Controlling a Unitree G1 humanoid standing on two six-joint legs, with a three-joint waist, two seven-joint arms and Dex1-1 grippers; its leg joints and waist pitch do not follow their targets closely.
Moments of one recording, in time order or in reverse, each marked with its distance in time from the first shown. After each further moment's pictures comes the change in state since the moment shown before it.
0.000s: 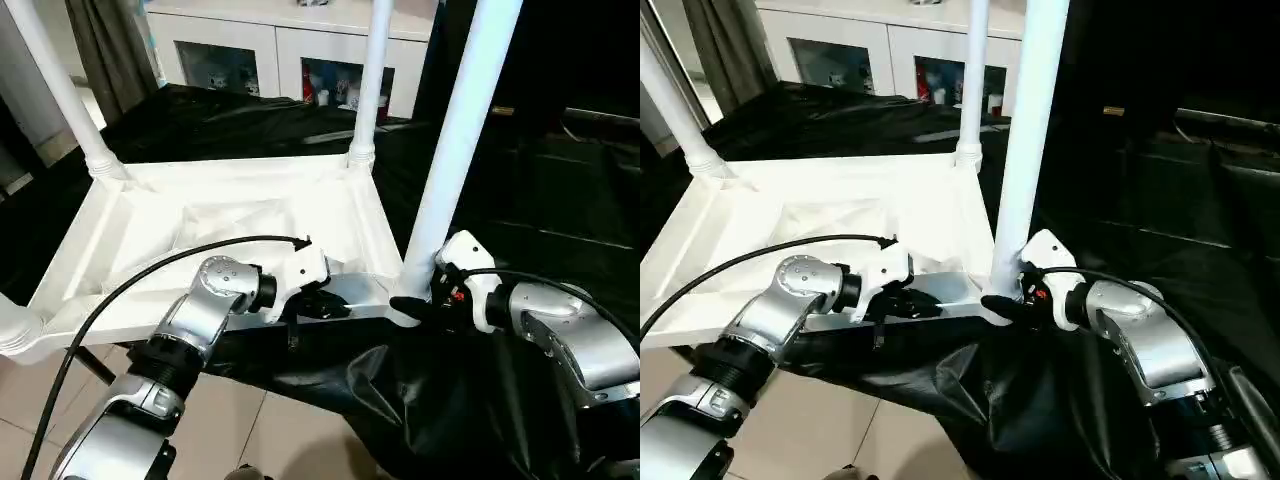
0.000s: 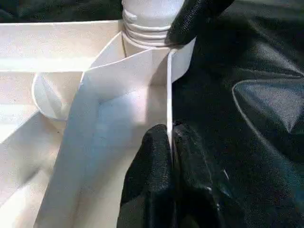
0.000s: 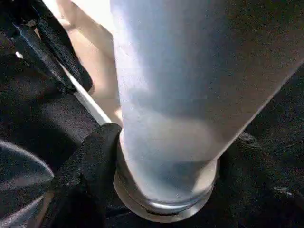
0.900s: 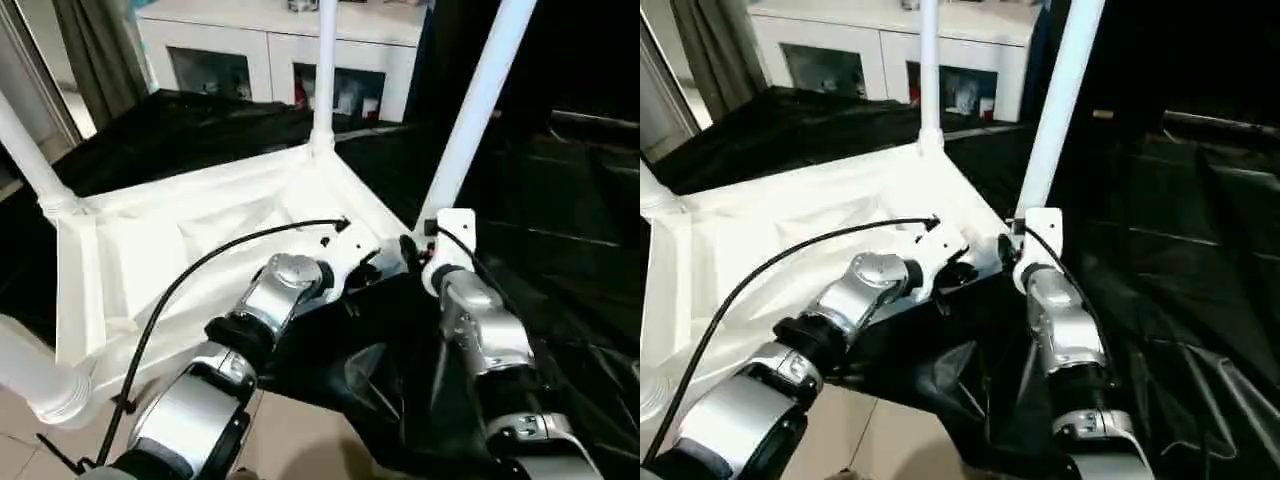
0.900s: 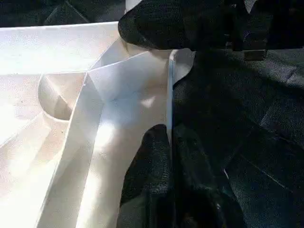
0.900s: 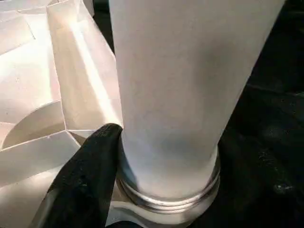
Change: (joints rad) left arm -0.202 -0.269 0.031 0.347 0.083 0.063 0.520; right arm -0.169 0.485 -0.244 0.408 -0.110 -0.174 -0.846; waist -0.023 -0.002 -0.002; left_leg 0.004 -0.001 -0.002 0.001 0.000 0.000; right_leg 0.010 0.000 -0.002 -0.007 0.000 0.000
